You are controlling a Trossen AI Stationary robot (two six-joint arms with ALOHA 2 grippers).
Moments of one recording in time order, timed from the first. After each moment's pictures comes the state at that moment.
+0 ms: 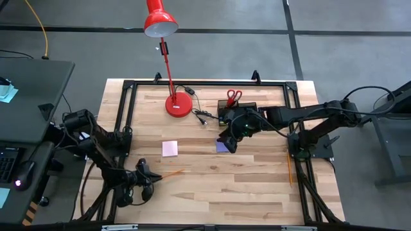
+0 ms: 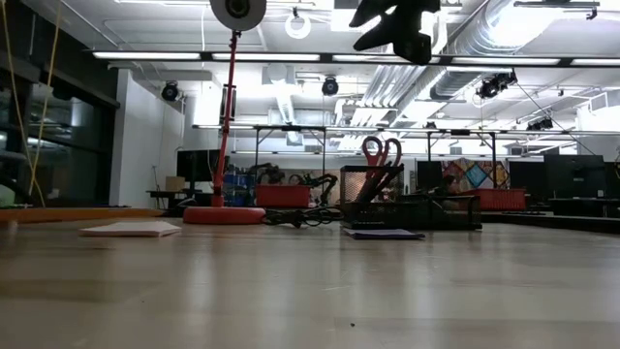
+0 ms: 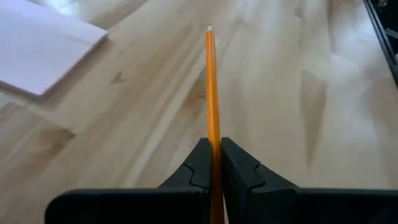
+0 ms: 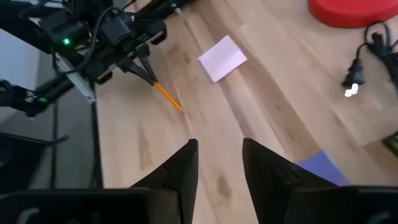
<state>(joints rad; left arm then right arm) -1.03 1.60 0.45 -0.05 -0.95 -1.47 0.07 1.42 1.21 -0.48 -0.04 0.61</state>
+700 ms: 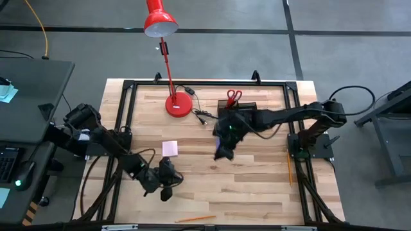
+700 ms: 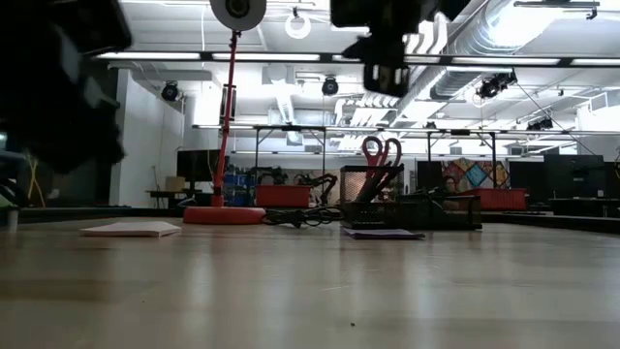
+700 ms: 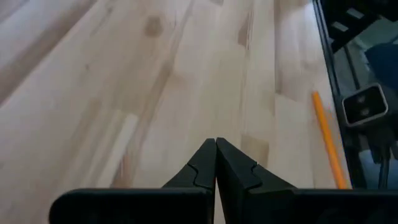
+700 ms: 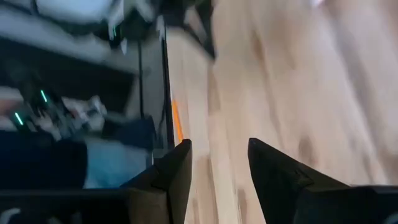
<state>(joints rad) -0.61 1.56 0.58 0.24 -0.51 -0.86 0.03 1.60 1.21 -0.36 -0.54 0.61</state>
